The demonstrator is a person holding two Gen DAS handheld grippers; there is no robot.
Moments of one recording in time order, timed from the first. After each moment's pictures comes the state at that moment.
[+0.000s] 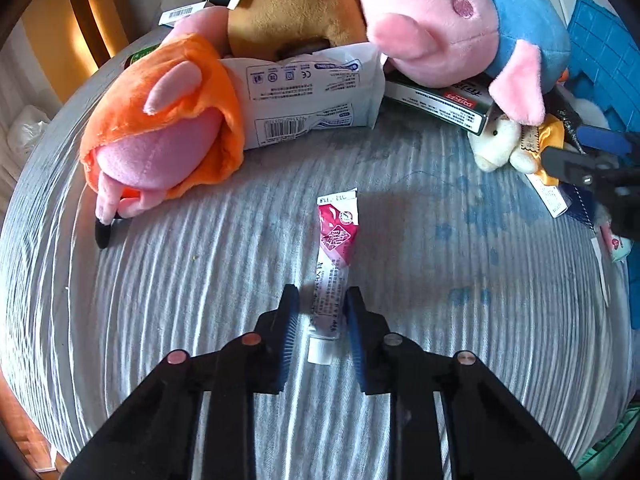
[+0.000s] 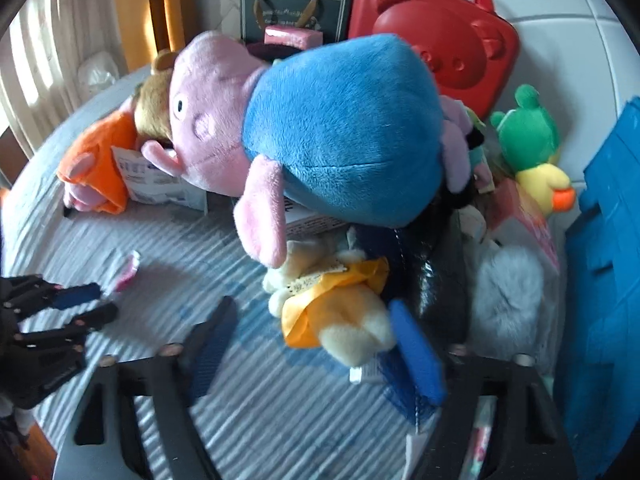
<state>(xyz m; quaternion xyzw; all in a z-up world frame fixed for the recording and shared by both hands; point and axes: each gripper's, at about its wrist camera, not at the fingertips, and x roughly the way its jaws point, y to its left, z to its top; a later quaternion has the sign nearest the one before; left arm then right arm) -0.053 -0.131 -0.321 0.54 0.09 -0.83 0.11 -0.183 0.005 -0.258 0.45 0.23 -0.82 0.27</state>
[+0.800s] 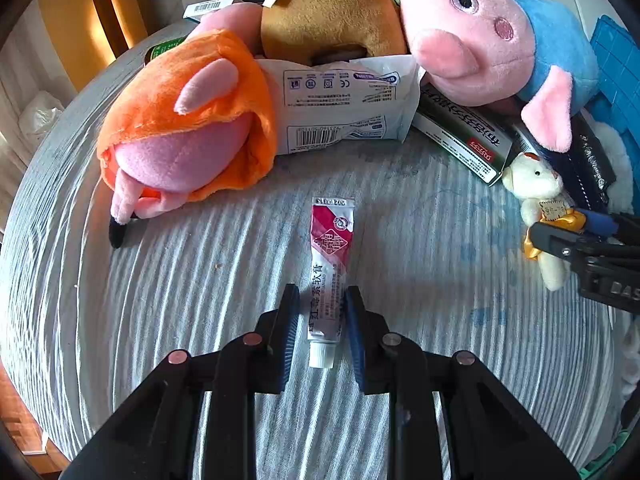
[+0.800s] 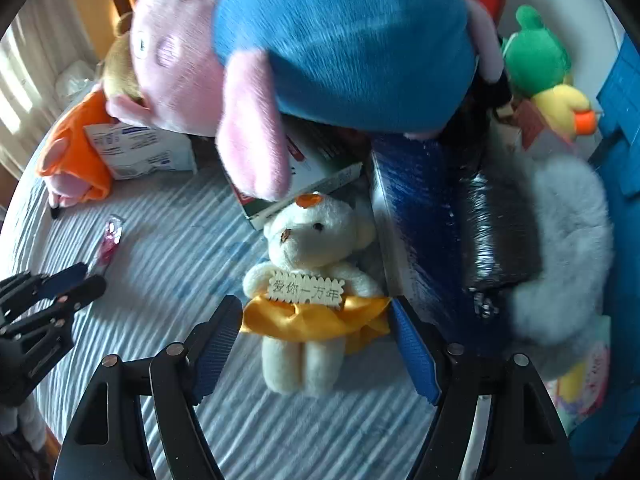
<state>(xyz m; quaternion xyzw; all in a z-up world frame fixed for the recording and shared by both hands) -0.029 -0.147 -0.326 0.53 0.10 -0.83 0.13 -0.186 0.016 -0.299 0.54 0.15 -0.79 0.24</state>
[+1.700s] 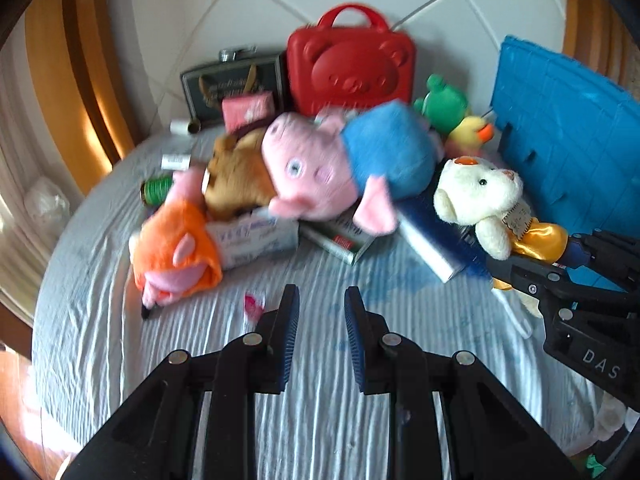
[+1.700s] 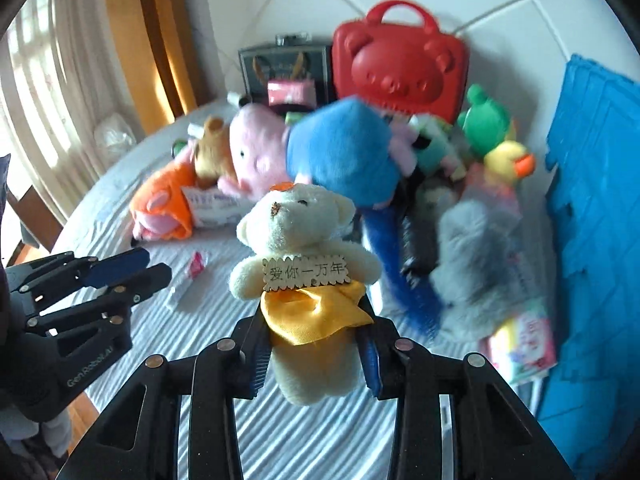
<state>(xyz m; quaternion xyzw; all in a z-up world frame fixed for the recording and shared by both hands) -0.031 -0.052 -0.172 0.41 0.02 -0.91 0.08 -0.095 0.083 -0.163 0.39 0.10 -0.87 0.28</state>
